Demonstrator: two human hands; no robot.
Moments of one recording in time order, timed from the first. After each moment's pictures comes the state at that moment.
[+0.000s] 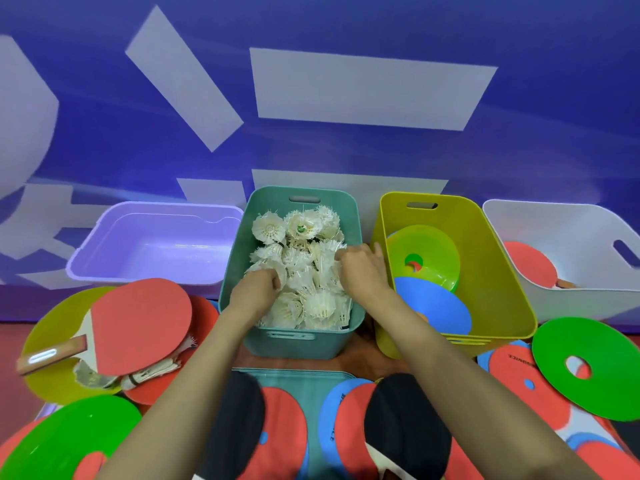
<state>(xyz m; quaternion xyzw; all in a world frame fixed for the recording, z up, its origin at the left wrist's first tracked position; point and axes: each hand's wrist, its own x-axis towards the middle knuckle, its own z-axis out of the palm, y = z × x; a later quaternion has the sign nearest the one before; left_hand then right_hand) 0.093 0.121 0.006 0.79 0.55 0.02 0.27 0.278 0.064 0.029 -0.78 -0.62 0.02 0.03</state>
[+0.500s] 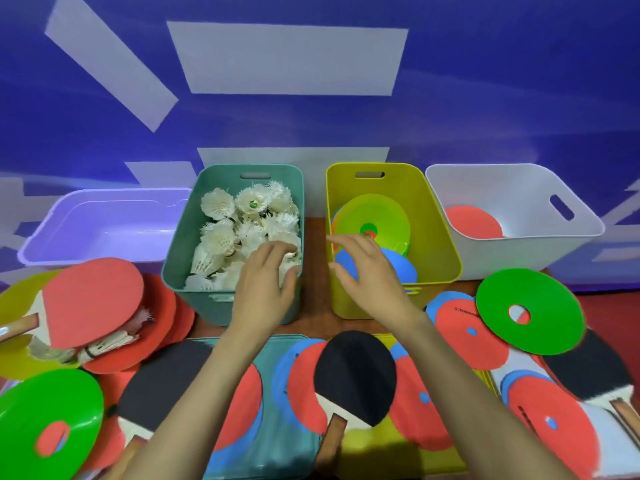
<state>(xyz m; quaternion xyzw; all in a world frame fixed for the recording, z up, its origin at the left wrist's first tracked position) 0.155 -0.012 0.040 0.84 0.40 0.32 0.20 0.330 -0.078 0.044 -0.68 -0.64 0.05 0.34</state>
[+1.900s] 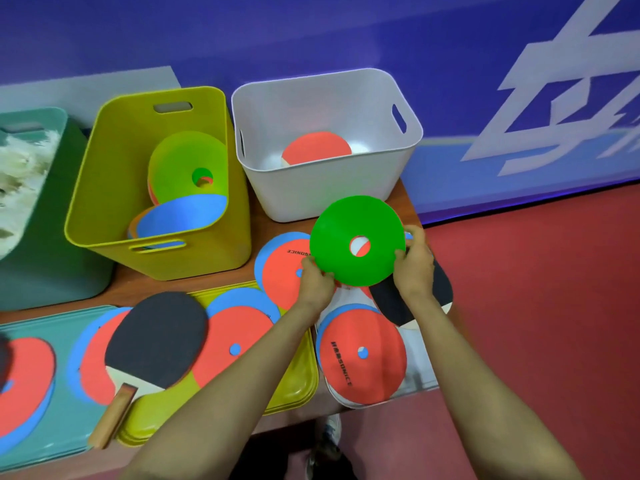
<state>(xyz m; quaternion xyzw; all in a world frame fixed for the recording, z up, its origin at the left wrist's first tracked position) 0.537 -0.233 -0.112 0.61 0.53 0.13 0.58 0.675 -0.323 -0.084 -0.87 -0.22 0.15 0.42</state>
